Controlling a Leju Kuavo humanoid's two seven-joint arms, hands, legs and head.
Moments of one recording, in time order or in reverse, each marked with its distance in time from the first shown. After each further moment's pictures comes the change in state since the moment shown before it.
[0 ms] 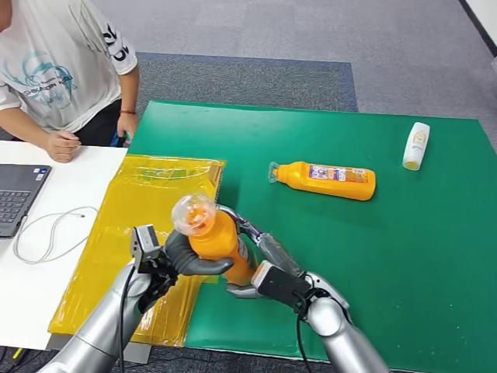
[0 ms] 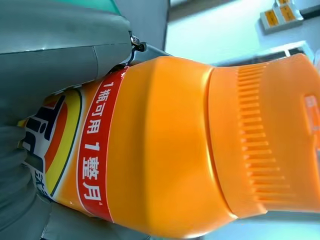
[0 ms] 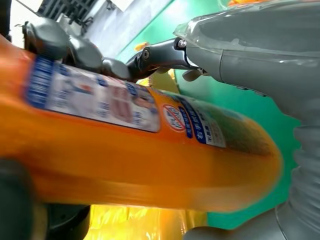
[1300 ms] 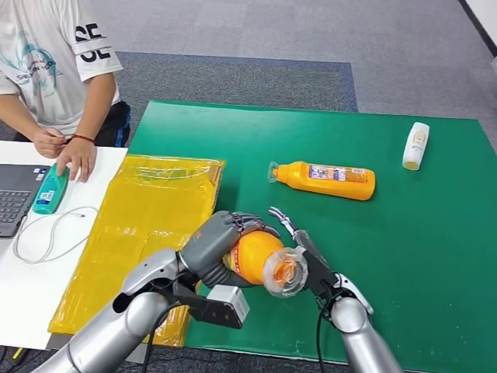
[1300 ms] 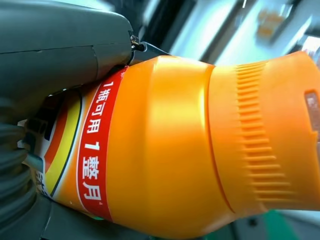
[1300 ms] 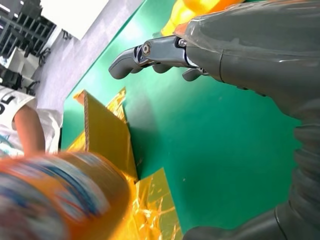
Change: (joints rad) left arm -0.036 0.100 -0.286 -0.328 -0.558 0.358 0.326; right arm 0.042 0.000 -0.201 0.022 0.024 -0.008 0.017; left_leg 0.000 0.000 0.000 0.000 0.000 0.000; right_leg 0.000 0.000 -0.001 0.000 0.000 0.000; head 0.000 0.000
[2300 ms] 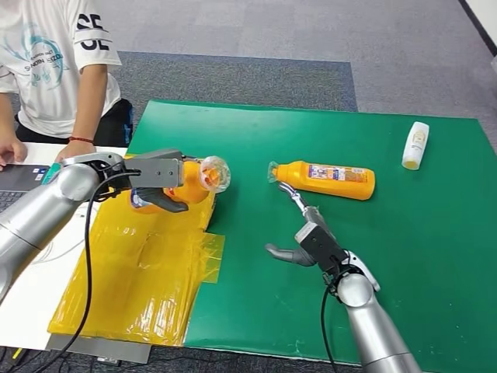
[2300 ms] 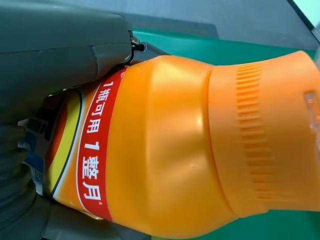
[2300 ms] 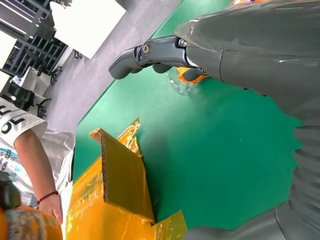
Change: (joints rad) left arm -0.620 0.314 -0.174 0.482 0.566 -0.515 0.107; right arm -0.124 -0.003 -0.041 0.071 -0.011 -0.004 -0.025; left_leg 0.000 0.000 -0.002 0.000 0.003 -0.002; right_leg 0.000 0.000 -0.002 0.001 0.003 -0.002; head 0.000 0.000
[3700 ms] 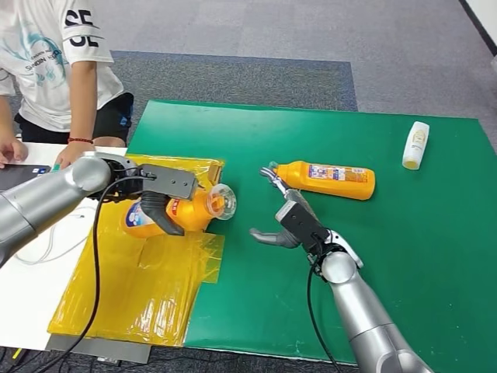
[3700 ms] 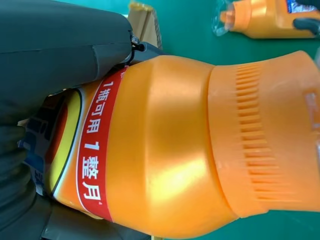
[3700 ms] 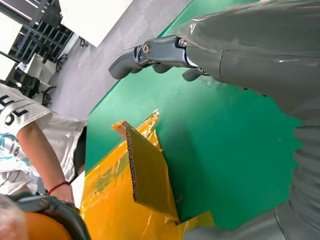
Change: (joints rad) left arm -0.222 0.021 -0.467 0.109 0.380 -0.114 0.058; right arm -0.142 0.047 0.054 0.146 -0.011 -0.005 0.014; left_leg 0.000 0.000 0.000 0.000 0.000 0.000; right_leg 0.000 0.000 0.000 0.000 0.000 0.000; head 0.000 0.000
